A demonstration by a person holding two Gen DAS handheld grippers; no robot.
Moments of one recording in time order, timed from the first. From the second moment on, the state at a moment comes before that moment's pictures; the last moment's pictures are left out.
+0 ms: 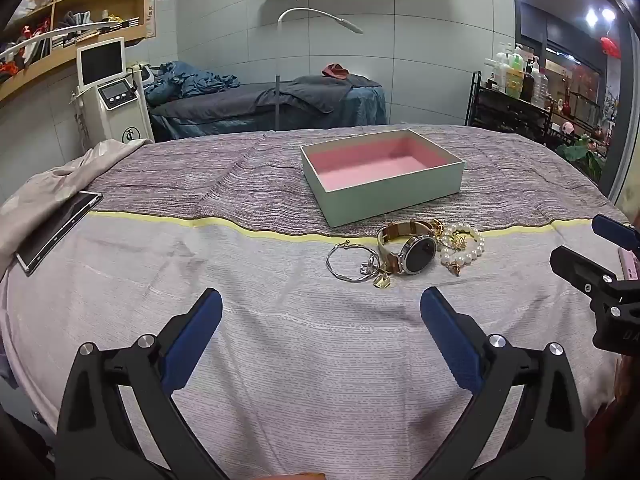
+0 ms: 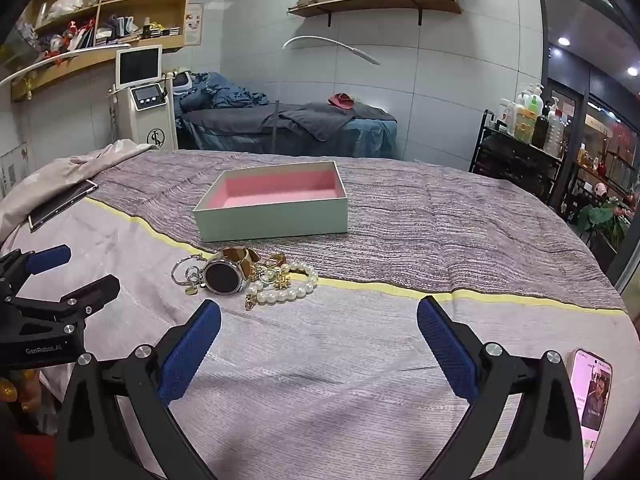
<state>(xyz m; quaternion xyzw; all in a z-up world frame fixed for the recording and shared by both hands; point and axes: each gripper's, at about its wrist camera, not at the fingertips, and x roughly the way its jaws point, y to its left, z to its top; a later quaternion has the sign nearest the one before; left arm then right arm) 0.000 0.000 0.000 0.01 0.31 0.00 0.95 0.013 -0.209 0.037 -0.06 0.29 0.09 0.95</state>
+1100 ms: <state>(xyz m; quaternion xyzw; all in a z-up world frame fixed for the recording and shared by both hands) -0.004 0.000 0.004 0.01 0.31 0.00 0.95 0.013 -0.207 0.037 -0.06 0.29 0.09 0.95</state>
